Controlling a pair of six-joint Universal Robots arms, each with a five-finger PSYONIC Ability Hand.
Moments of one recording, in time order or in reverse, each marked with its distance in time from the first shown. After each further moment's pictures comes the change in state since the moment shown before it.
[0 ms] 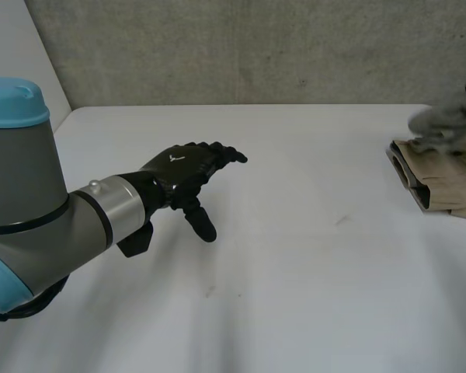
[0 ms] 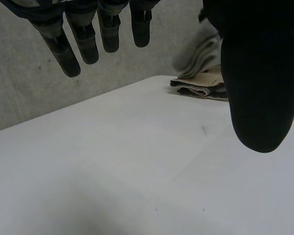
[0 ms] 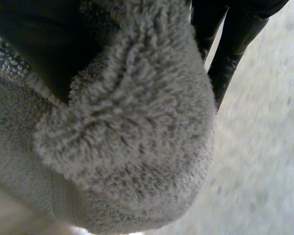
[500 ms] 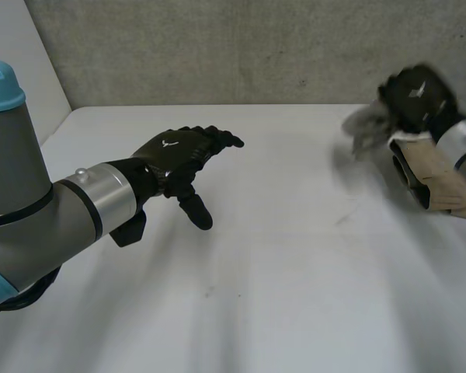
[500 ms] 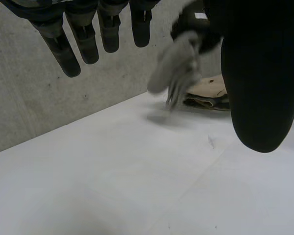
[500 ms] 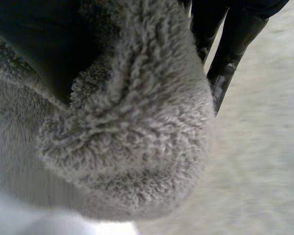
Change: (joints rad) left arm 0.013 0.051 0.010 -0.006 0.002 0.007; right arm 0.345 -0.235 0.284 0.015 0.253 -0.237; left_hand 0.000 0.000 0.000 0.000 0.000; right_hand 0.000 0.000 -0.011 -0.004 0.000
